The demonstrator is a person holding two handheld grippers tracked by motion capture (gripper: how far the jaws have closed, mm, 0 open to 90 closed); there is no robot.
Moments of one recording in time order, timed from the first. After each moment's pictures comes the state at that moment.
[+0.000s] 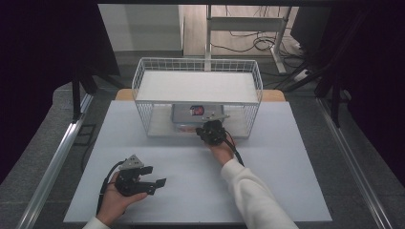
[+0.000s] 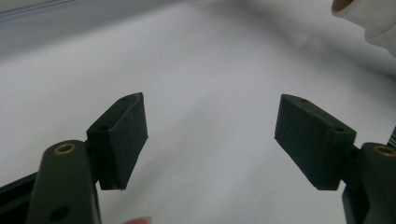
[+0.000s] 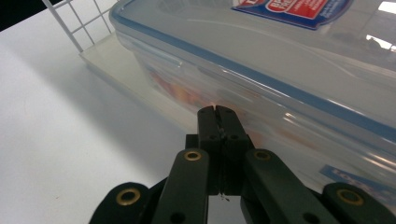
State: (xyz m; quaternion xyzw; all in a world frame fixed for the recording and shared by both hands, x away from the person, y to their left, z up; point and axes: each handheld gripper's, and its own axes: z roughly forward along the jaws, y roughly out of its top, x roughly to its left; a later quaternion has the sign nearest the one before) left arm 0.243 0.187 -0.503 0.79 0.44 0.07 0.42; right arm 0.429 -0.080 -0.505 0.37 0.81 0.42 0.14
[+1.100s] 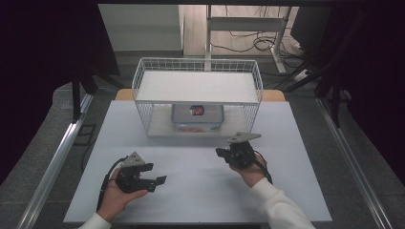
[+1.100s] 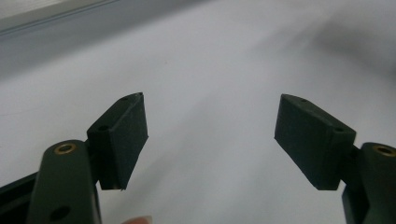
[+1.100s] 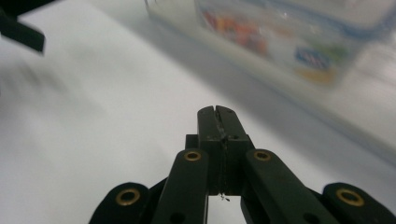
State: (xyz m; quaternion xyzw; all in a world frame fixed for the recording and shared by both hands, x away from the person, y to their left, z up) left arm 0.250 0.188 -0.500 0.79 0.42 0.08 0.43; right arm 0.337 -0.165 -0.470 0.32 0.85 0.41 0.12
